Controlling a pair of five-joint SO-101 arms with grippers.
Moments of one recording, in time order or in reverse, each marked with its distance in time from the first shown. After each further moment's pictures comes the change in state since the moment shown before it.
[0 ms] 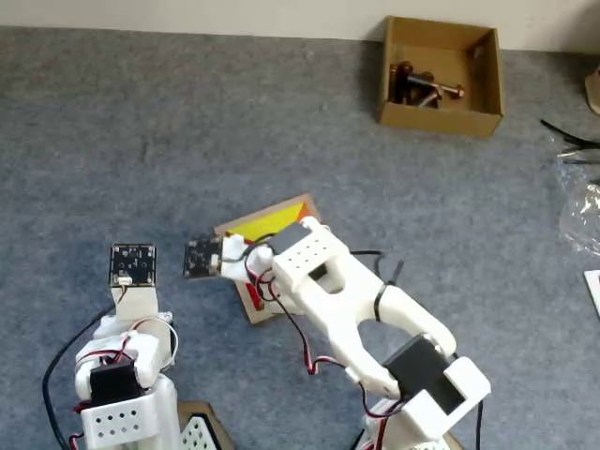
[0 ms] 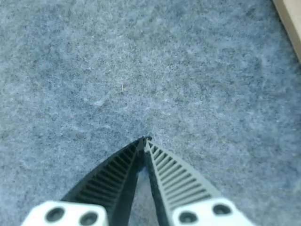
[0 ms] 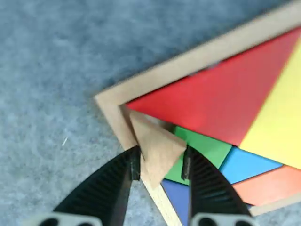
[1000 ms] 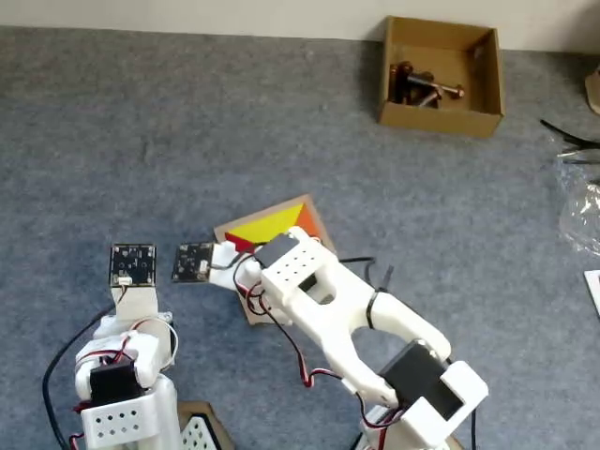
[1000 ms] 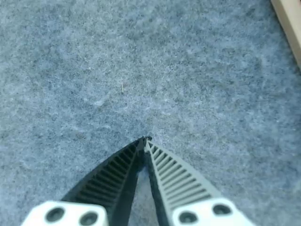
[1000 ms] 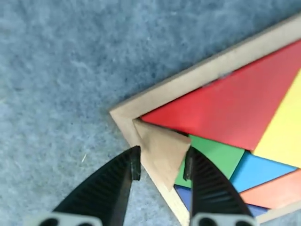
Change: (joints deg) left arm 0.0 0.0 0.0 0.0 0.0; right arm -4.7 -1.1 1.0 0.0 -10.4
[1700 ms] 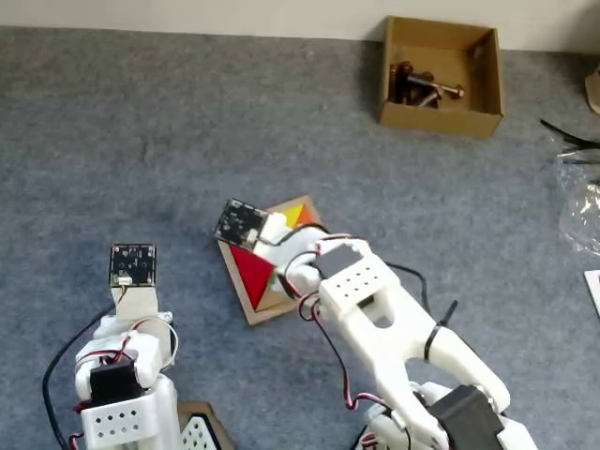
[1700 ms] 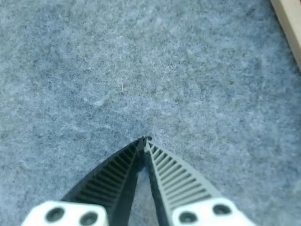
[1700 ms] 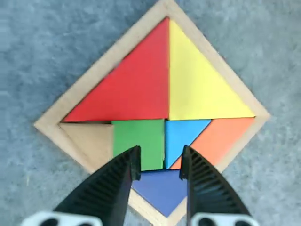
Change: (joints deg) left arm 0.0 0.0 0.0 0.0 0.0; right arm 10.8 -19.2 17.7 -19.7 -6.0
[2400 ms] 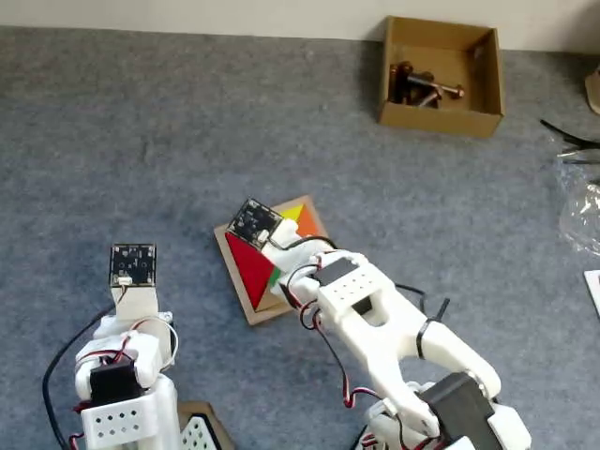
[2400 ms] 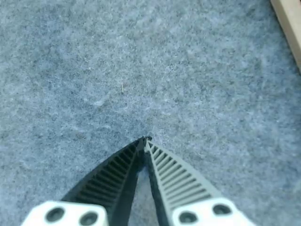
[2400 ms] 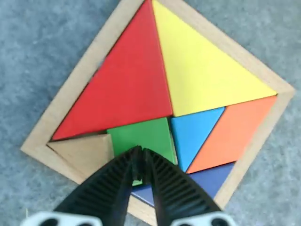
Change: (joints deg) left arm 0.0 0.0 0.0 0.0 0.0; right arm 0.1 5.1 5.4 -9.5 -10.9
